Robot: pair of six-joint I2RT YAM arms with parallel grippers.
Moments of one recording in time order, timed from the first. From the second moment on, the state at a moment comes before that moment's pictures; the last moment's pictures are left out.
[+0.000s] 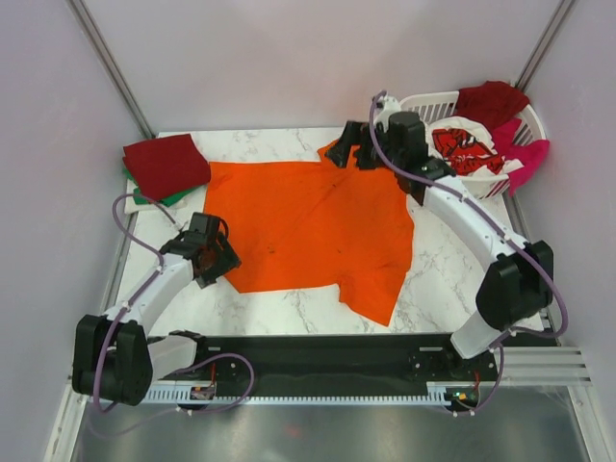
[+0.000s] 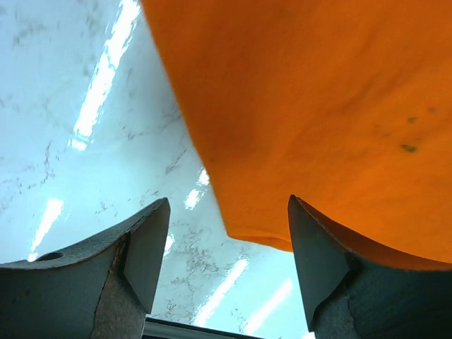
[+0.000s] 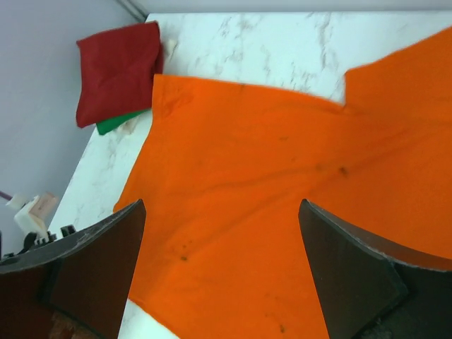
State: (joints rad) left arm -0.19 1.17 0.71 -0.65 -0.14 -0.71; right arm 0.39 1.68 1.55 -0.17 -0.24 0.42
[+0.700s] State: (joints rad) left arm -0.18 1.17 0.50 -0.39 -0.22 -0.90; right arm 0.49 1.43 1.13 -0.27 -0.25 0.42
